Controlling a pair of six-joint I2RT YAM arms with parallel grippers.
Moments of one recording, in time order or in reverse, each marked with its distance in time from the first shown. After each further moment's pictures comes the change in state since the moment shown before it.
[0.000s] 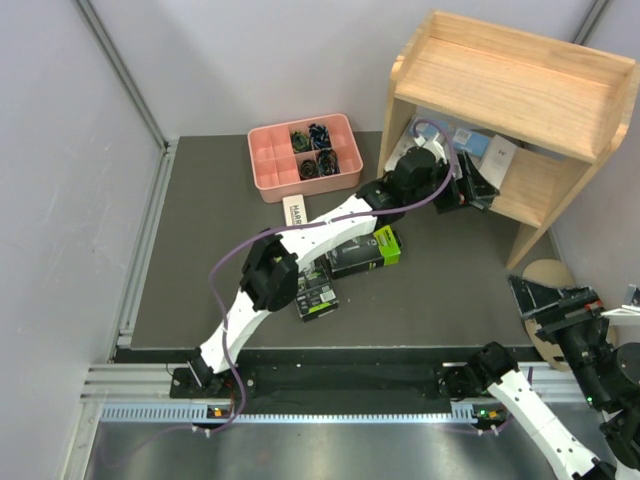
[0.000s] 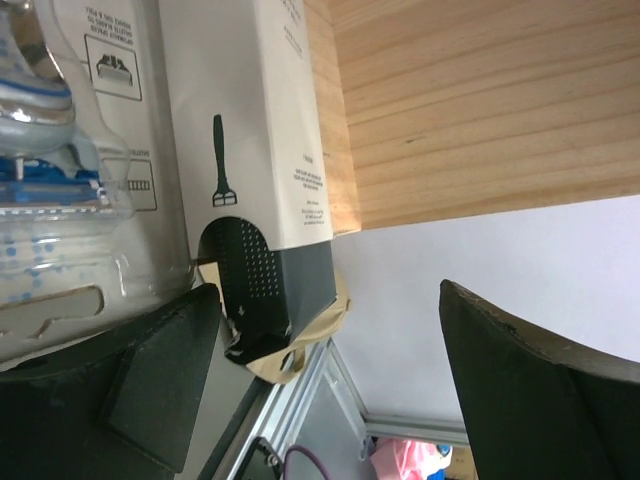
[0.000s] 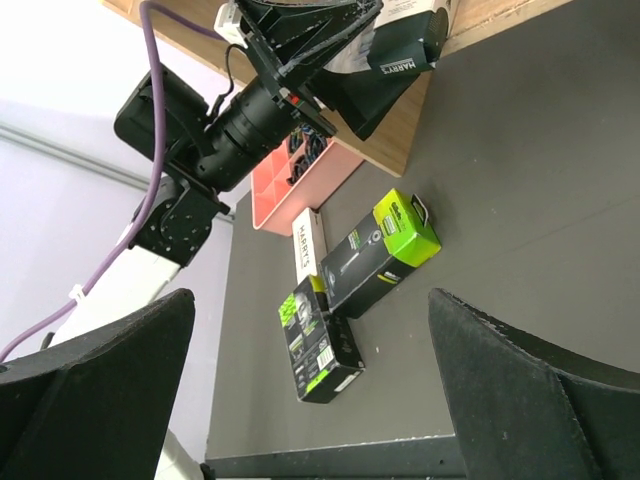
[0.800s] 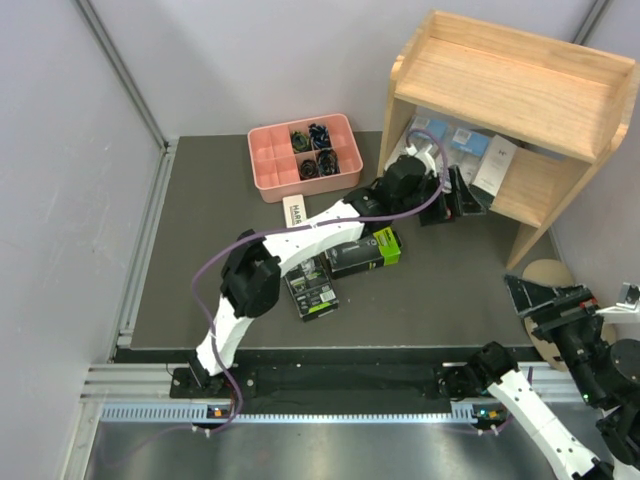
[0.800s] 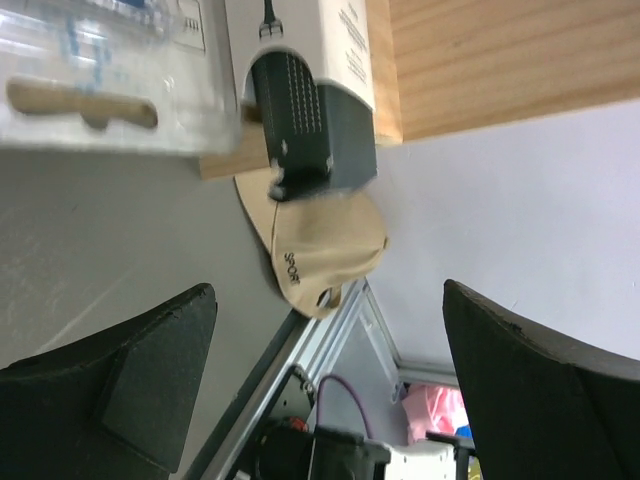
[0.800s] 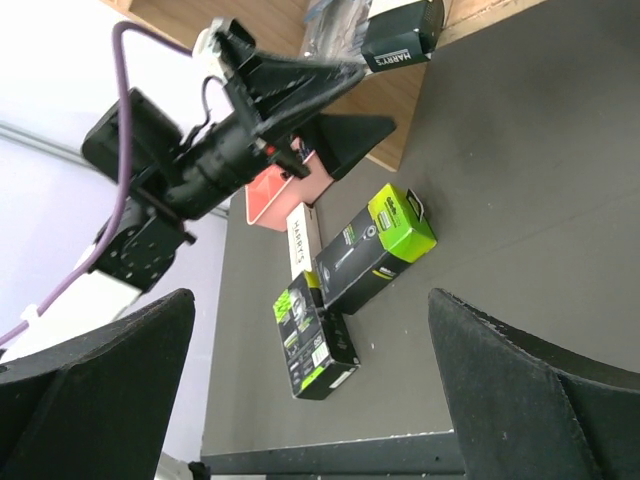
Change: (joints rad) left arm -0.009 -0.163 -0.233 -0.040 0.022 0.079; right arm 0.000 -0.001 -0.020 0.003 -0.005 0.002
